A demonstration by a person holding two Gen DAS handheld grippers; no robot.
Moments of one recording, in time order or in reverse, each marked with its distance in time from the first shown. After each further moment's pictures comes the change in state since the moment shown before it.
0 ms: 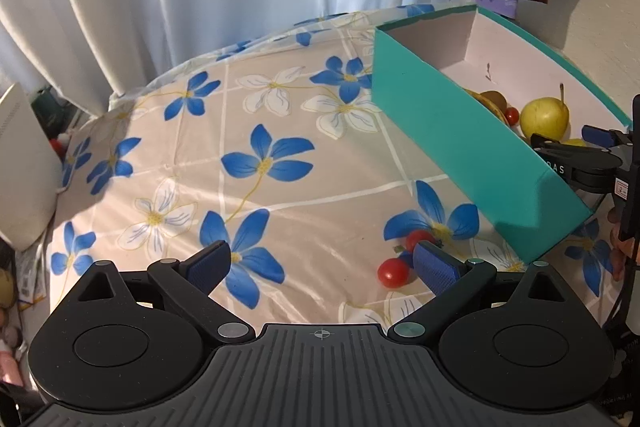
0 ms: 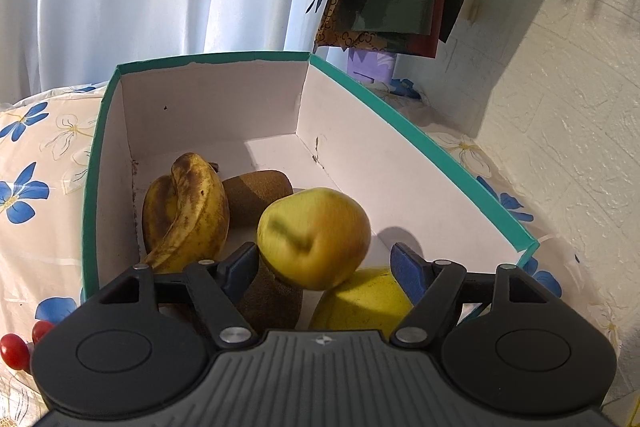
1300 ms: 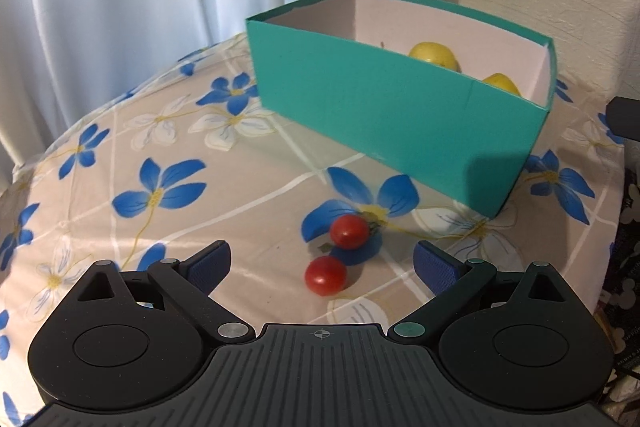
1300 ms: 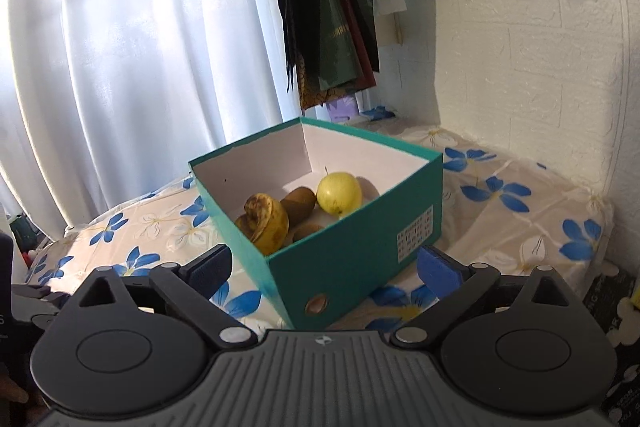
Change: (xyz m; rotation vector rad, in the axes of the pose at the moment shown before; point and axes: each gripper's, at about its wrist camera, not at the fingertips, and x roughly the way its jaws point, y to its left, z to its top) left arm 0.053 -0.037 -0.049 0.266 -0.179 -0.224; right arm -0.162 -0.023 -0.088 0.392 -0.178 0.136
